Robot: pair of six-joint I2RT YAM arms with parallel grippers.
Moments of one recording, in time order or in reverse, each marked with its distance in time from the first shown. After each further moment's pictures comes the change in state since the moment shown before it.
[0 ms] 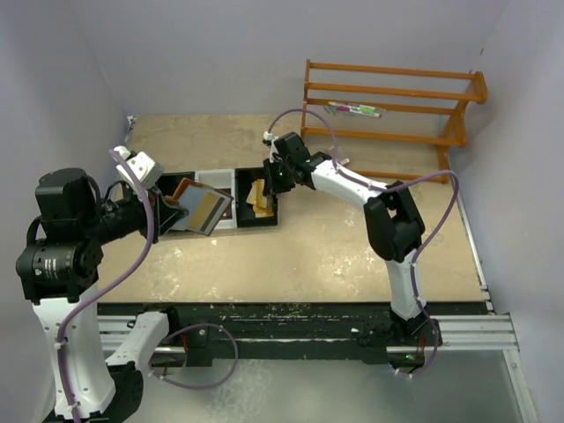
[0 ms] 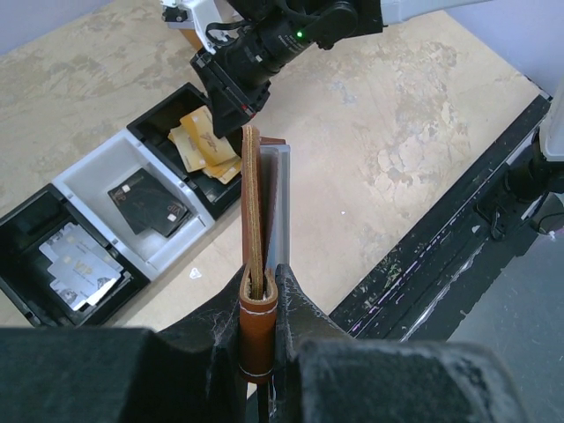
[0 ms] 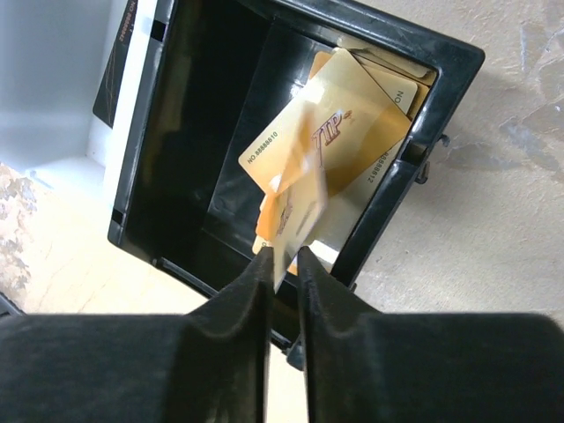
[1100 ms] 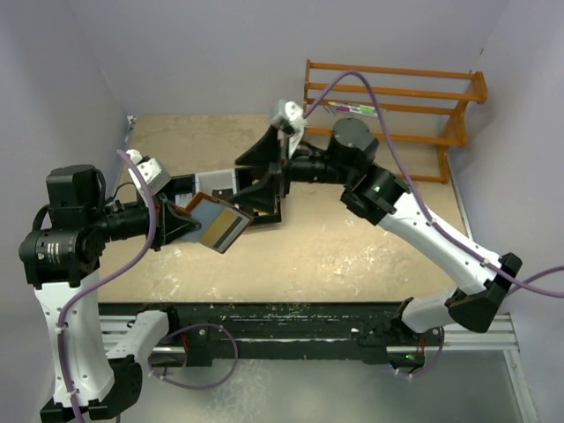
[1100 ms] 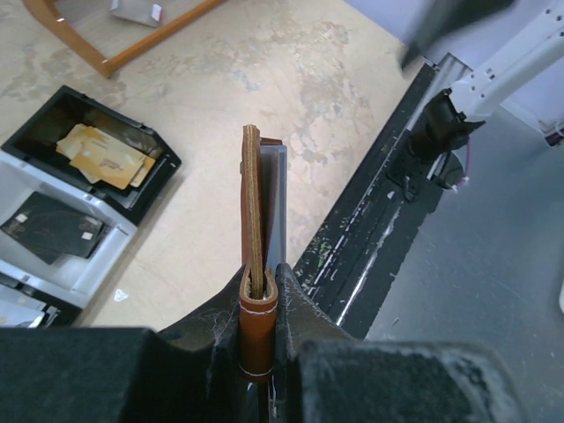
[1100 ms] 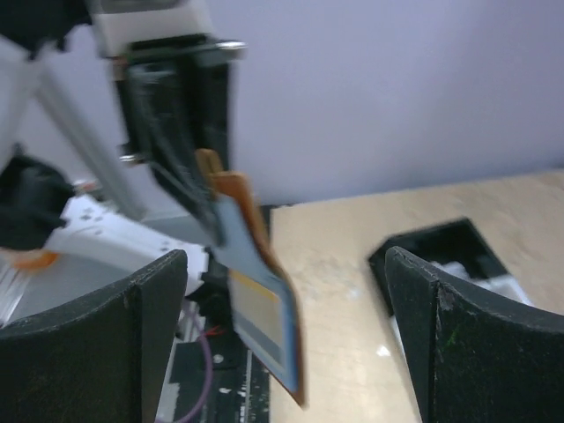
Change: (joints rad) left arm 0.000 0.048 0.019 -0.122 0.233 0.098; right arm 0.184 -0.697 -0.130 0.376 -0.434 -0.124
